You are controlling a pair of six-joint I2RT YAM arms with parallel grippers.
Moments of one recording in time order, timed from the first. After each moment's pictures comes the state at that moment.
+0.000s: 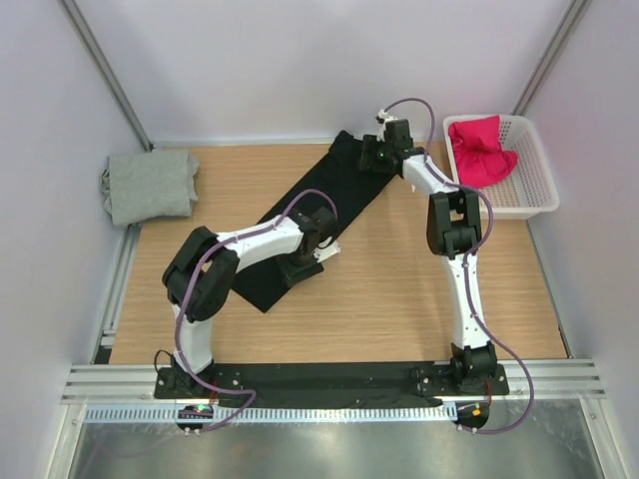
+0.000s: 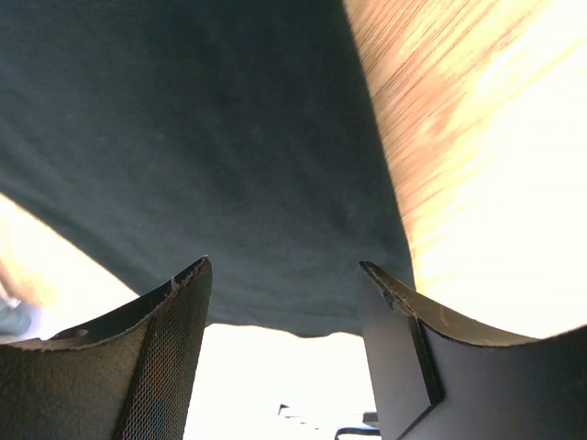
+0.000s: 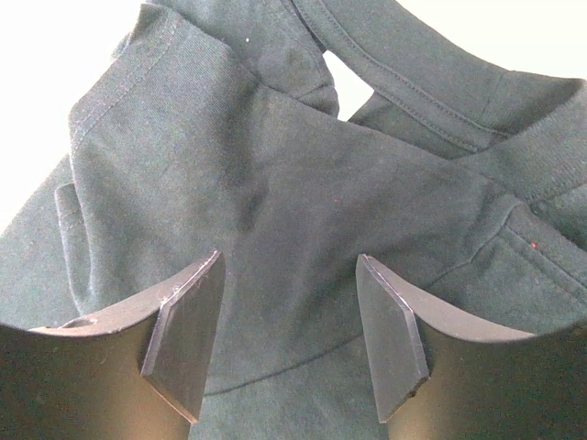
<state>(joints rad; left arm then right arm) -0.77 1.93 1.35 -0.93 -0.26 0.31 0.21 2.55 2.17 -0.28 -0.21 0.24</state>
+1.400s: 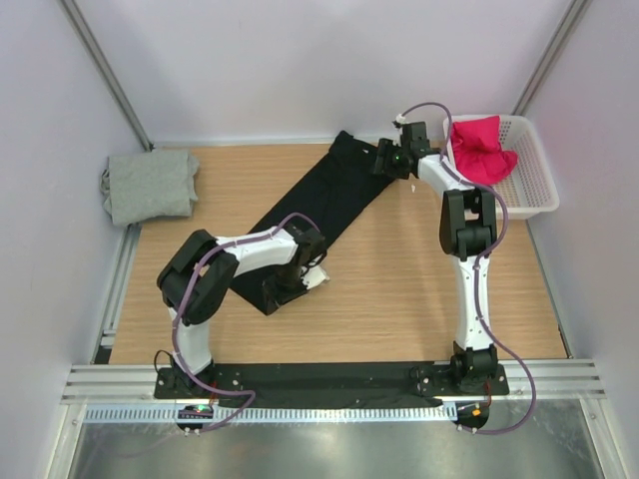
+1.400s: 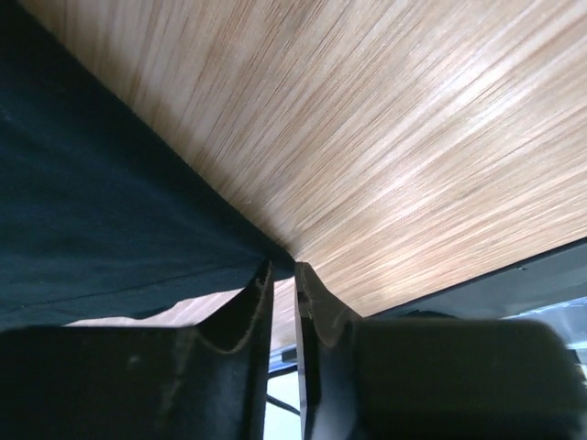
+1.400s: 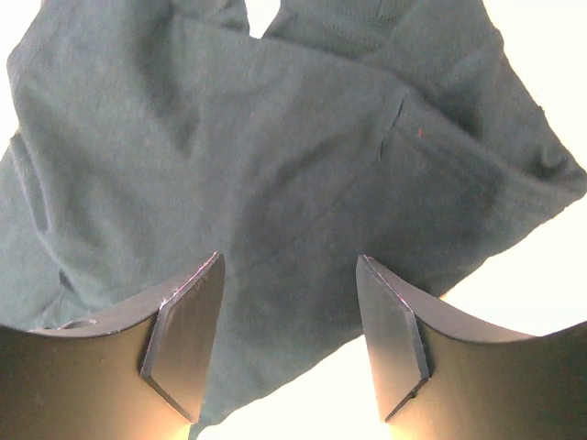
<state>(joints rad) -0.77 1.89 1.20 -1.08 0.02 0.26 0.15 2.43 2.00 -0.34 -0.25 0.28</state>
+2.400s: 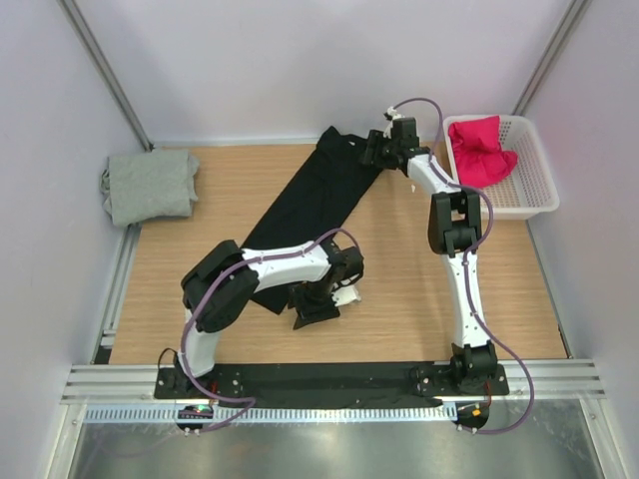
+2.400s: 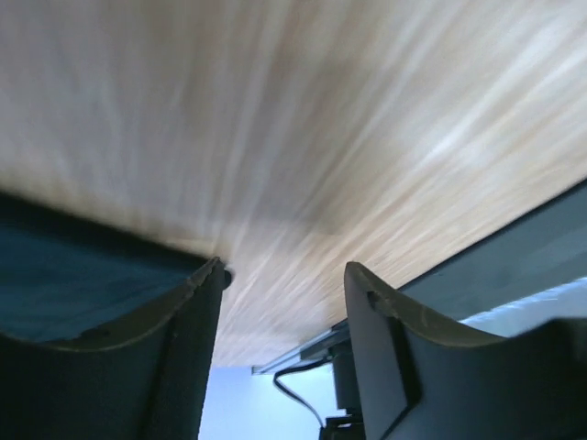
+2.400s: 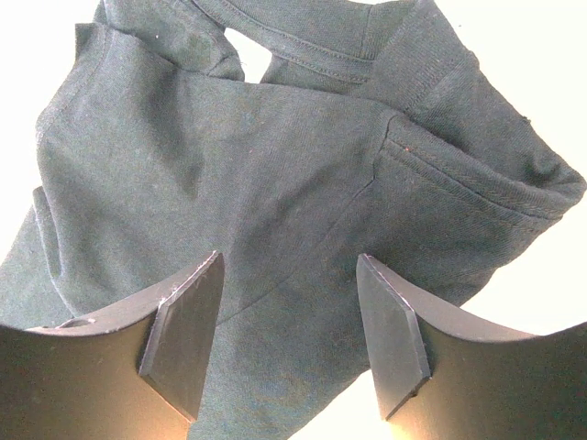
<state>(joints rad) -1.01 1.99 1.38 -1.15 0.05 0.25 0.18 2.62 2.25 -0.25 -0.27 0.32</state>
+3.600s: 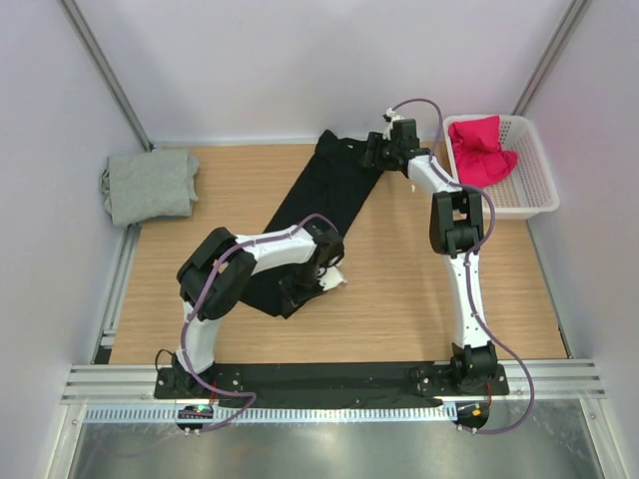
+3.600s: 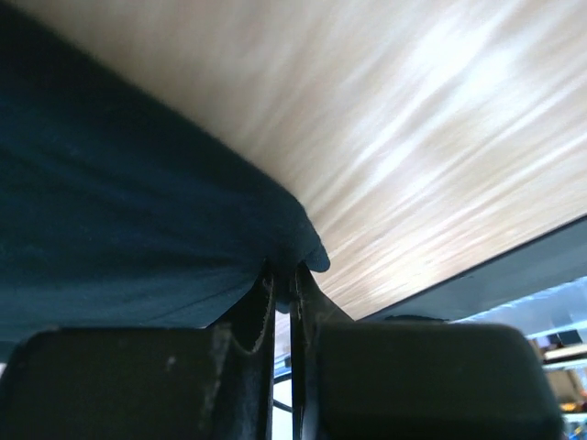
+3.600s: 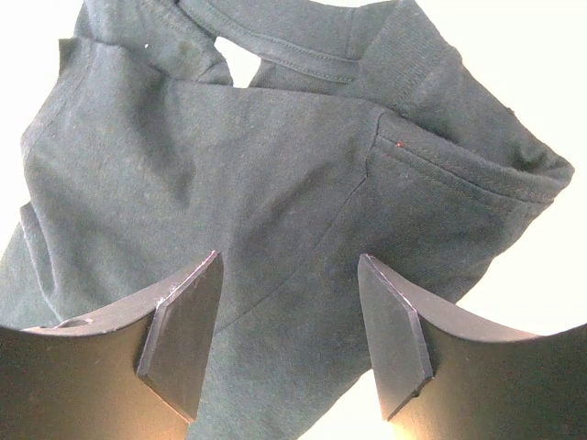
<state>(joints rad) -0.83 2.00 1.33 -1.12 0.08 0.28 0.18 2.57 2.18 -0.23 -0.27 0.28</state>
